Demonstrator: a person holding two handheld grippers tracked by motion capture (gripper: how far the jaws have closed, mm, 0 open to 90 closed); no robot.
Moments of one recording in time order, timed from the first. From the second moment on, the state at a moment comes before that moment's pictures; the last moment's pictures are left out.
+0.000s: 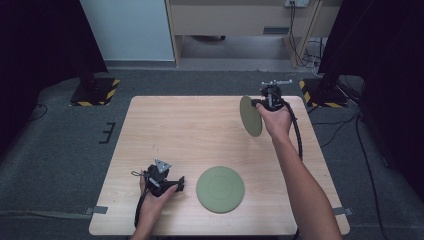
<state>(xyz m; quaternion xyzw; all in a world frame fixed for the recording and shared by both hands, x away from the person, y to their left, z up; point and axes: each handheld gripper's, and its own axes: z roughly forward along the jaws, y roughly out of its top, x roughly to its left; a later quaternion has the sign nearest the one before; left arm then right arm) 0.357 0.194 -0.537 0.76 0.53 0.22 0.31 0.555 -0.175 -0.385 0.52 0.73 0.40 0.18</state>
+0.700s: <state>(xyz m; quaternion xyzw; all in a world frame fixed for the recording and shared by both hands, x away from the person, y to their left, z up) 0.358 0.194 -0.537 0.76 0.53 0.22 0.31 0.558 -0.185 -0.399 0.53 0.73 0.40 0.18</state>
